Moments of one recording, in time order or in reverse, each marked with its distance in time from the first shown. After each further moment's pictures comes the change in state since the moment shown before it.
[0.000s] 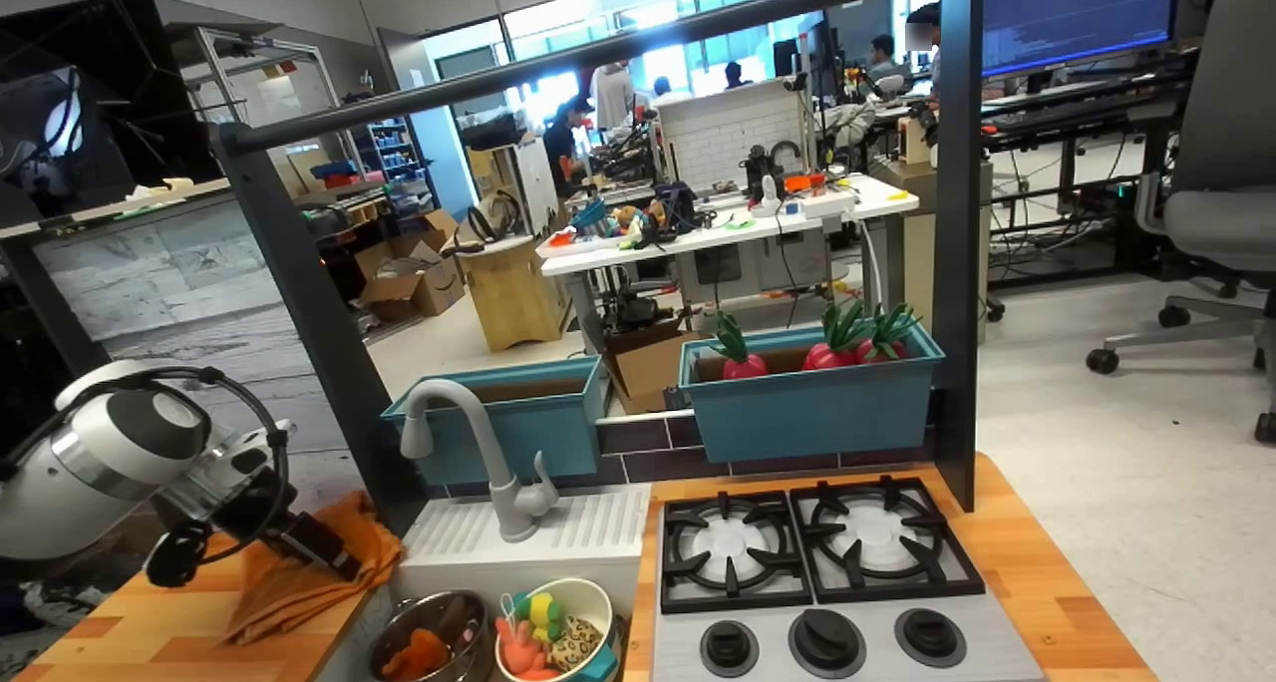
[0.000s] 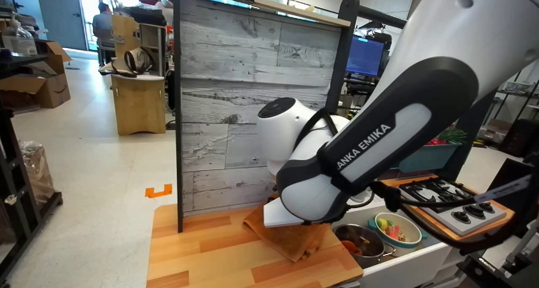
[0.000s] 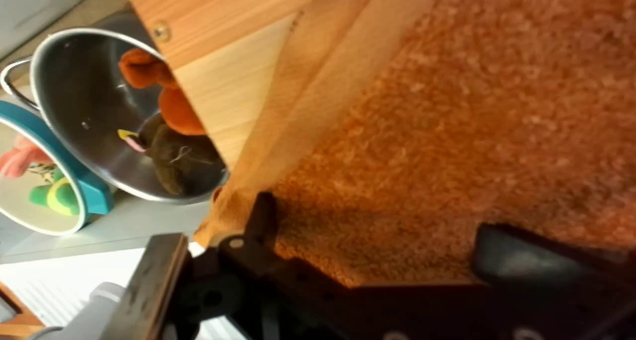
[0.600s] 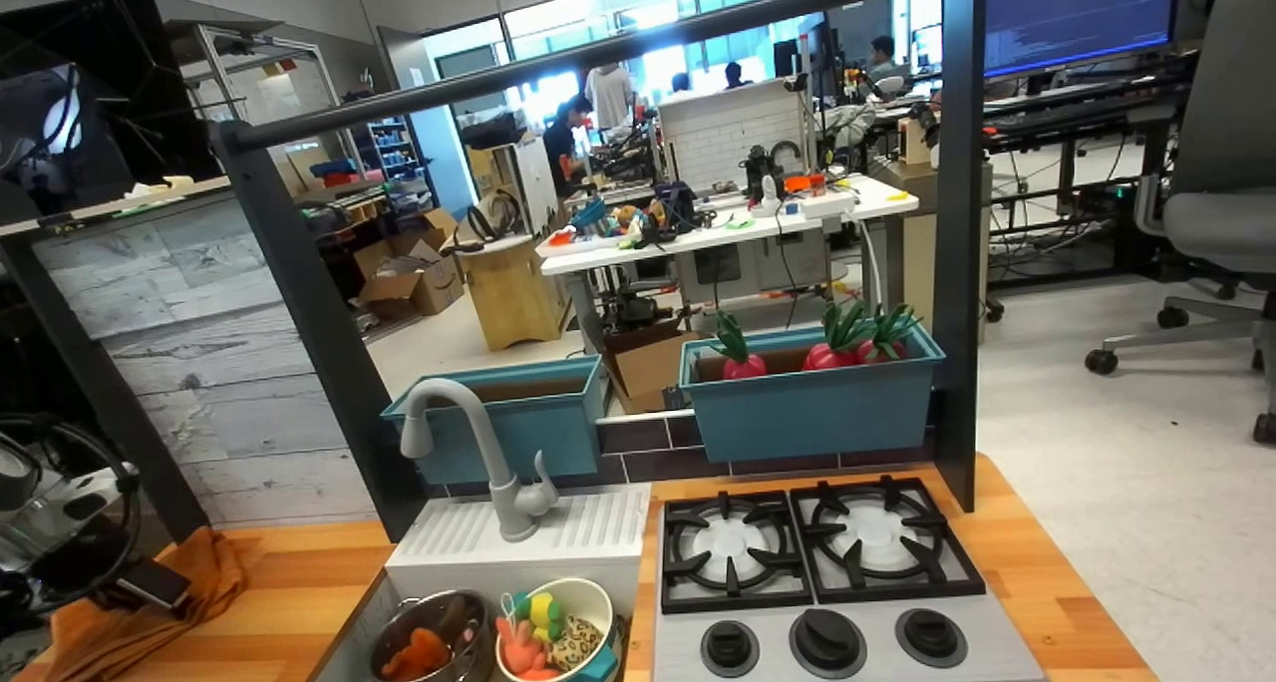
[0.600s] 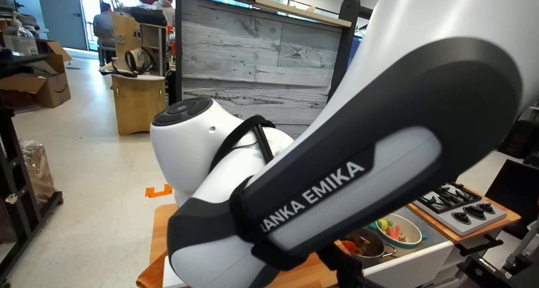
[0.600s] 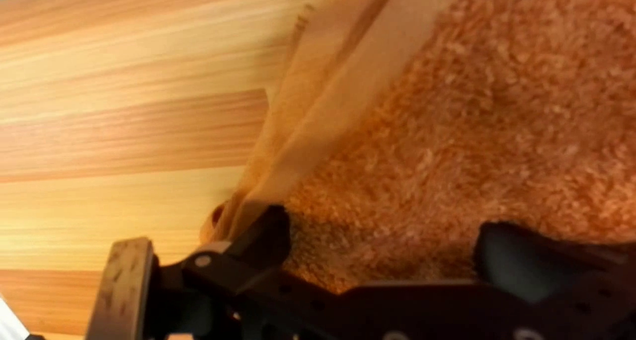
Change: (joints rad) arm 0.136 0.061 0.134 0.171 -0.011 -0.034 -0.030
